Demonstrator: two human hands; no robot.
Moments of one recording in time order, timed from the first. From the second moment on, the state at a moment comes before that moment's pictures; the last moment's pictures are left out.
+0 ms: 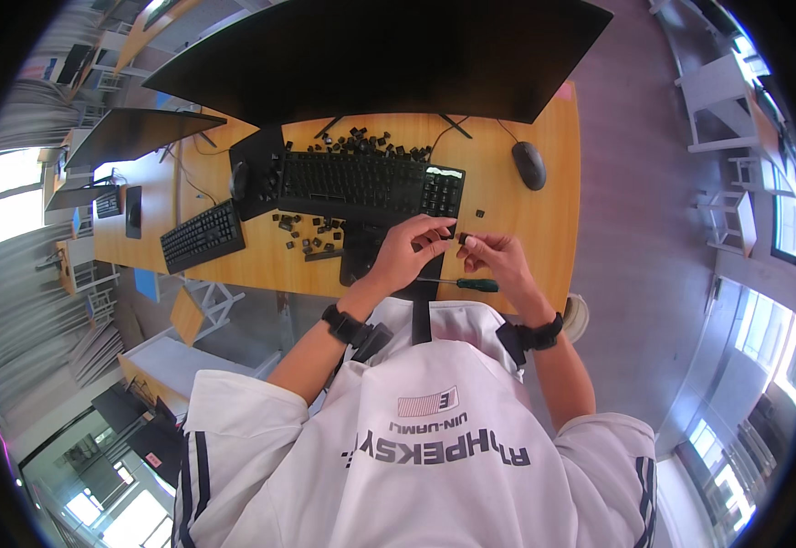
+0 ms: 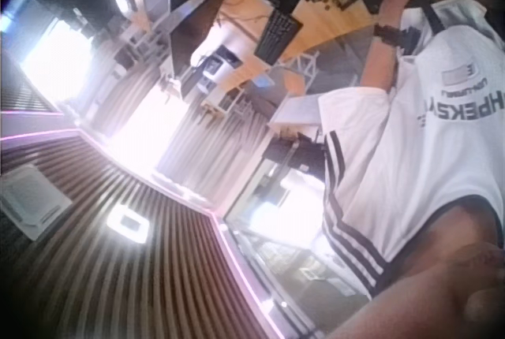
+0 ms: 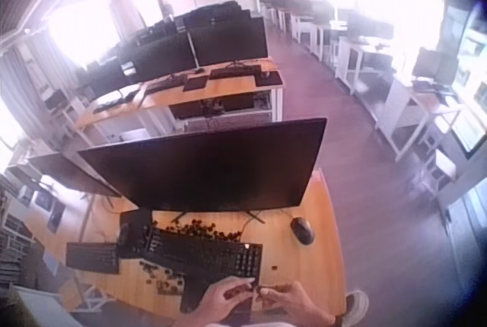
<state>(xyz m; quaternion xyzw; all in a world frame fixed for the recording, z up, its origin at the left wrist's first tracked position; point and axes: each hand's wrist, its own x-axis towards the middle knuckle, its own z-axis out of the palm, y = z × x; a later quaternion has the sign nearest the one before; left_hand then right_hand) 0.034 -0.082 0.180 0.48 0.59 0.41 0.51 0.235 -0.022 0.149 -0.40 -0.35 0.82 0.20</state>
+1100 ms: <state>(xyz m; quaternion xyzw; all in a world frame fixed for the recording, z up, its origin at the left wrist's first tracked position) 0.037 -0.088 0.088 0.64 0.61 0.21 0.43 0.230 0.006 0.017 -0.57 -0.76 0.29 0.13</state>
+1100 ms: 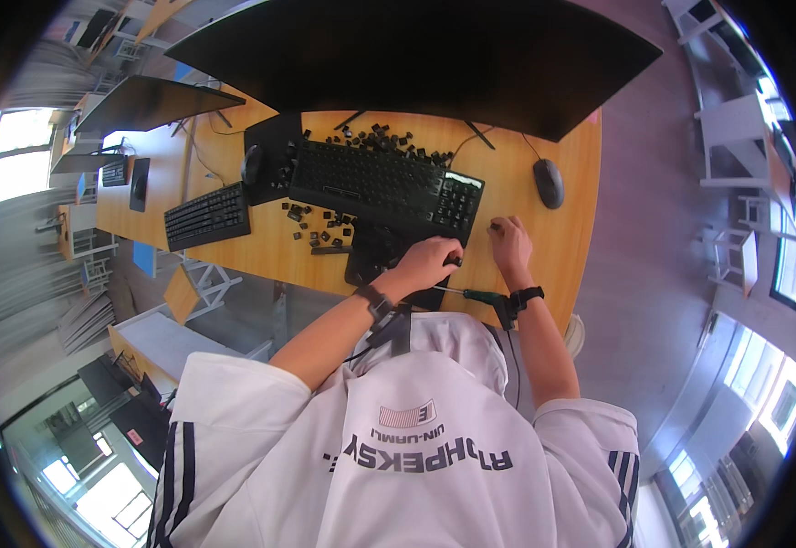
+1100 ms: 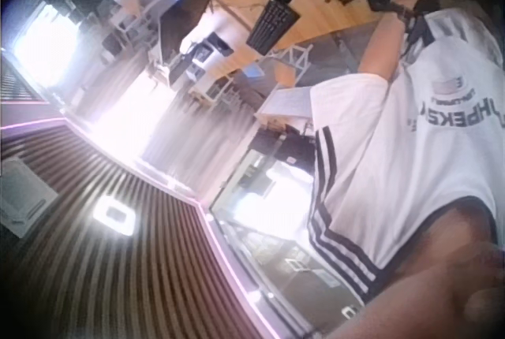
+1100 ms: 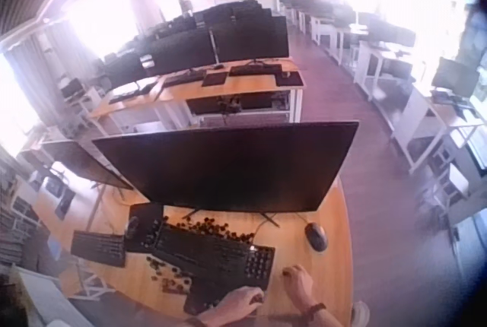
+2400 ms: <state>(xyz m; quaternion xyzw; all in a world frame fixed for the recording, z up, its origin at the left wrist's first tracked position) -0.023 -0.060 0.098 0.27 0.60 0.46 0.60 0.143 -0.013 0.106 -0.44 -0.39 0.78 0.22</state>
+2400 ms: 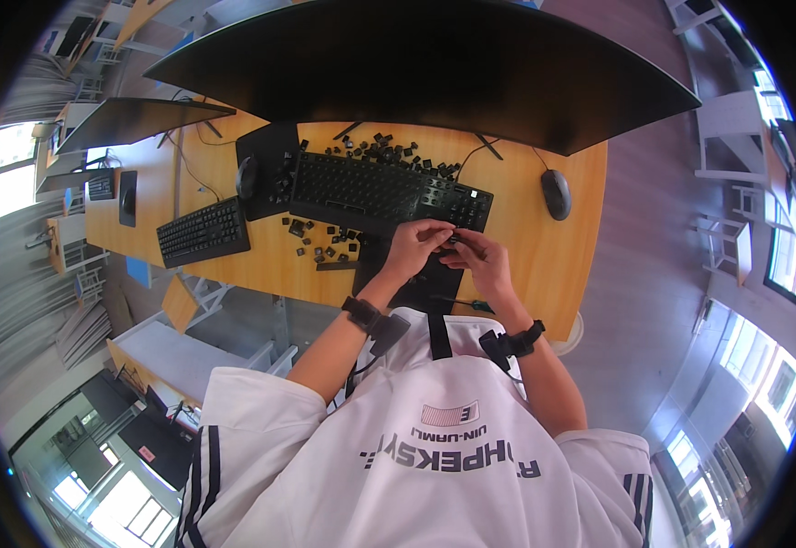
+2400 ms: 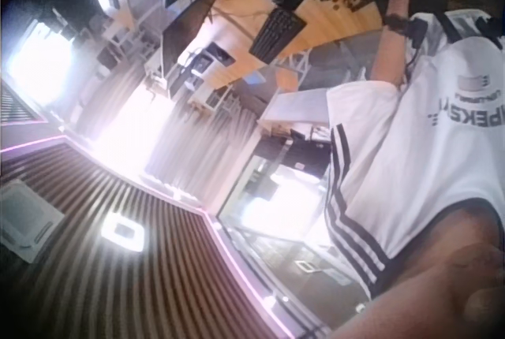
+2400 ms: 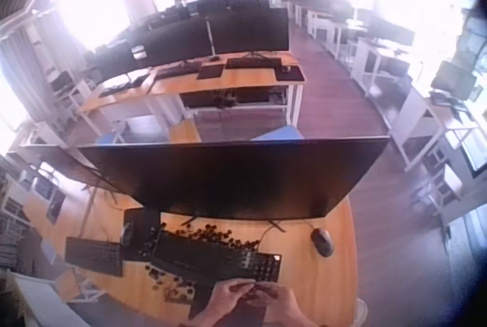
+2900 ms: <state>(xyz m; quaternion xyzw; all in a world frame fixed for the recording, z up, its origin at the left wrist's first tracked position) -0.028 -0.031 0.054 0.29 0.65 0.39 0.58 0.133 0.016 0.058 -0.56 -0.47 0.67 0.17</state>
